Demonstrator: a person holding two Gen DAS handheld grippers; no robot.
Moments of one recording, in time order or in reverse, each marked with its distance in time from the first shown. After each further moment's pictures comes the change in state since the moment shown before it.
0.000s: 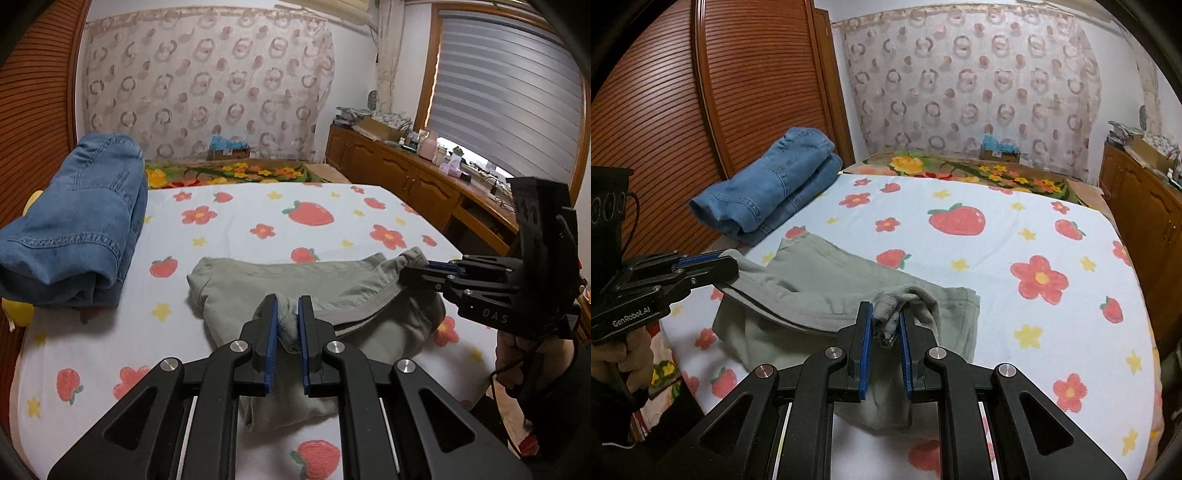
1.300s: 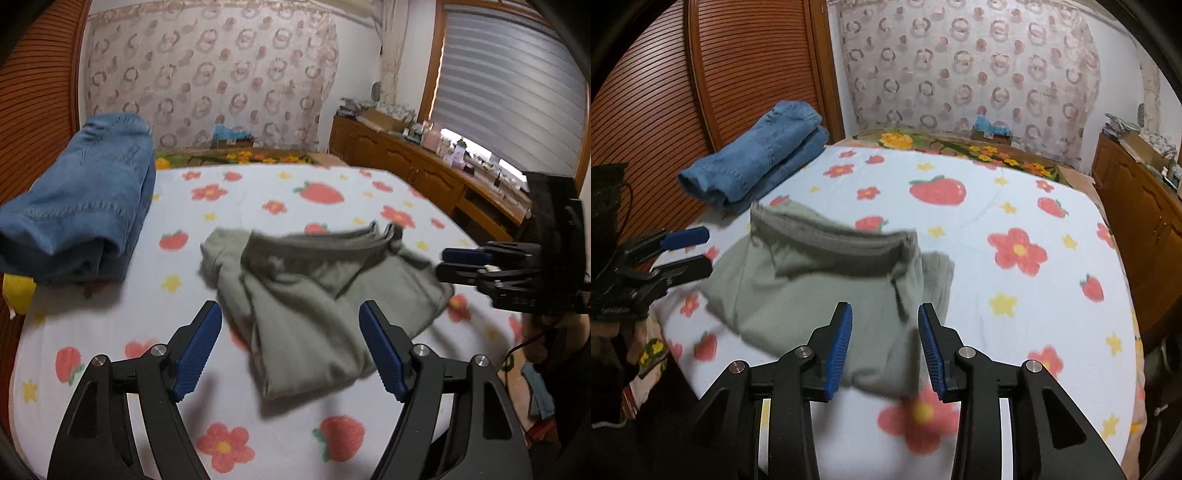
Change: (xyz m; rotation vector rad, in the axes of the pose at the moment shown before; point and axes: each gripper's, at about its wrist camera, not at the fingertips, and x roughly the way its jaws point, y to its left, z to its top) left arm 0.005 0.013 -0.023 0.003 0.045 0.013; right arm -0.016 -0.012 -0.014 -0.030 0.097 -0.040
